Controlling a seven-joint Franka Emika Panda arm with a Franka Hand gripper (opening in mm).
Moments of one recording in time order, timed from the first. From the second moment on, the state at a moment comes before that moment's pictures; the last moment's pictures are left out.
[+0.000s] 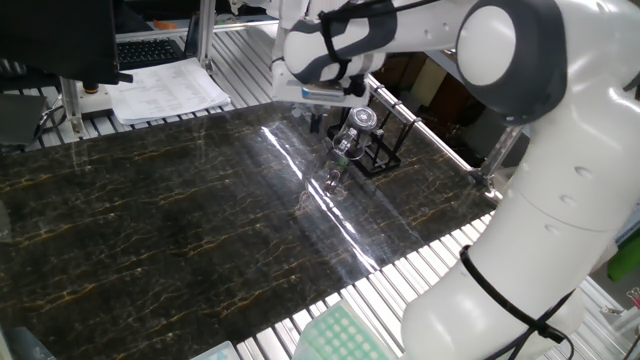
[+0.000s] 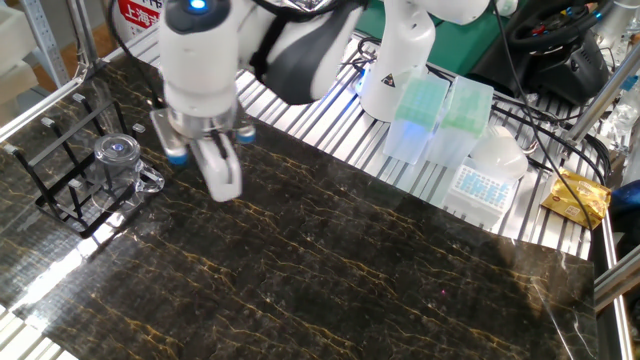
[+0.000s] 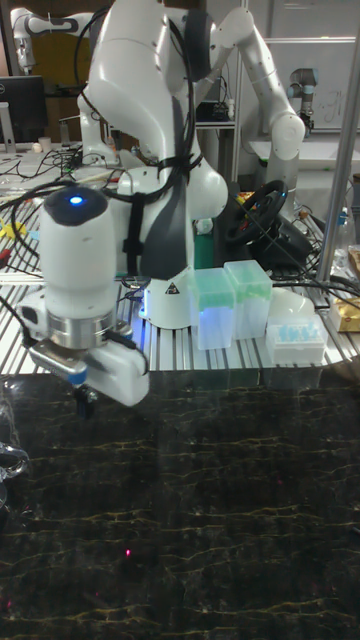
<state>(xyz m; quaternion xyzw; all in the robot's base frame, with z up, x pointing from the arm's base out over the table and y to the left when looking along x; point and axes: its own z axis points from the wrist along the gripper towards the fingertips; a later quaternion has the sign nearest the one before) 0.548 -0.113 0.217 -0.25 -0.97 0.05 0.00</state>
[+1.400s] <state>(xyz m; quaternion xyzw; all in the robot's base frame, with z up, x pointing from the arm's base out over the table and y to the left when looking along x) 0.557 -0.176 0.189 -0.43 -0.90 0.07 -0.03</state>
